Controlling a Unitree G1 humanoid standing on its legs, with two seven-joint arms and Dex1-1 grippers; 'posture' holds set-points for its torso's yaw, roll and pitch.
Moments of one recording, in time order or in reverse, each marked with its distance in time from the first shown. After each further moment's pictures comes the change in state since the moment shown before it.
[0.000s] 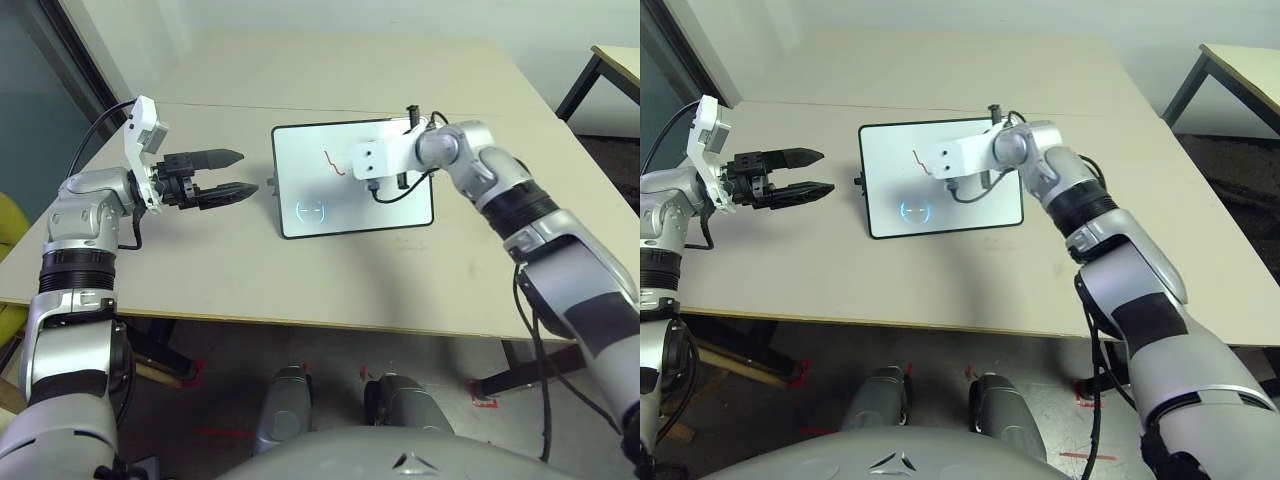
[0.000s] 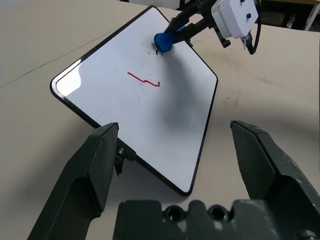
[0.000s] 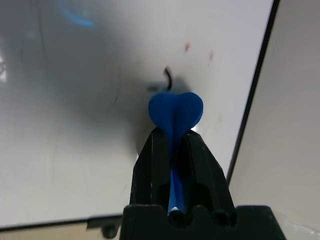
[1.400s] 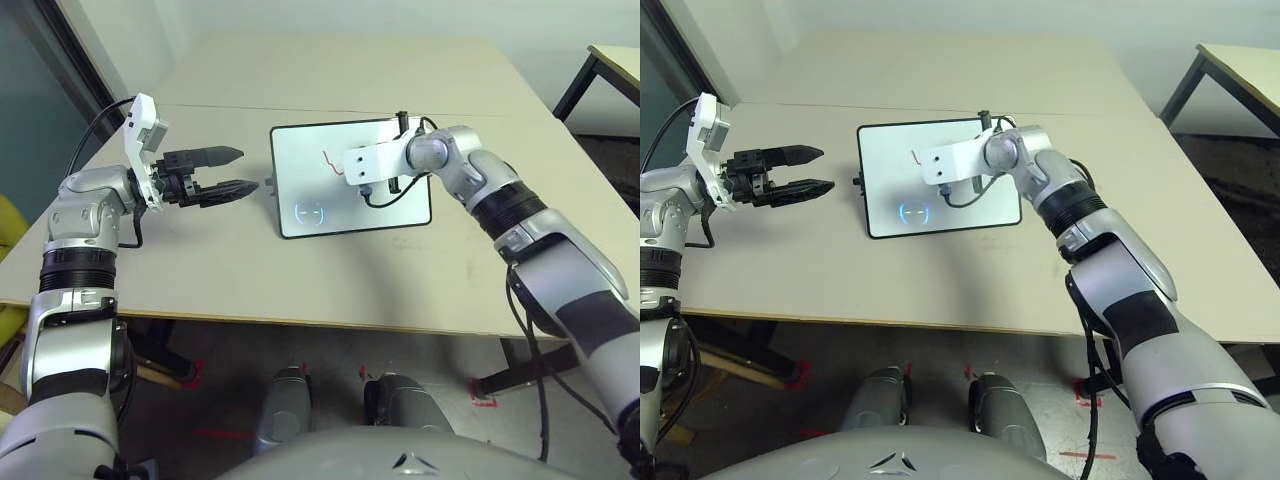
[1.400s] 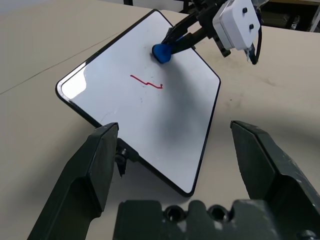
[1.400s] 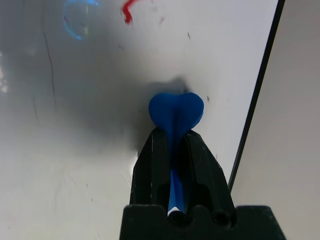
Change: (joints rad) left arm -0.005 -0.003 0.002 0.000 0.000 -0.004 0.010; right arm -0.042 0.052 0.022 0.070 0.003 -0.027 -0.027
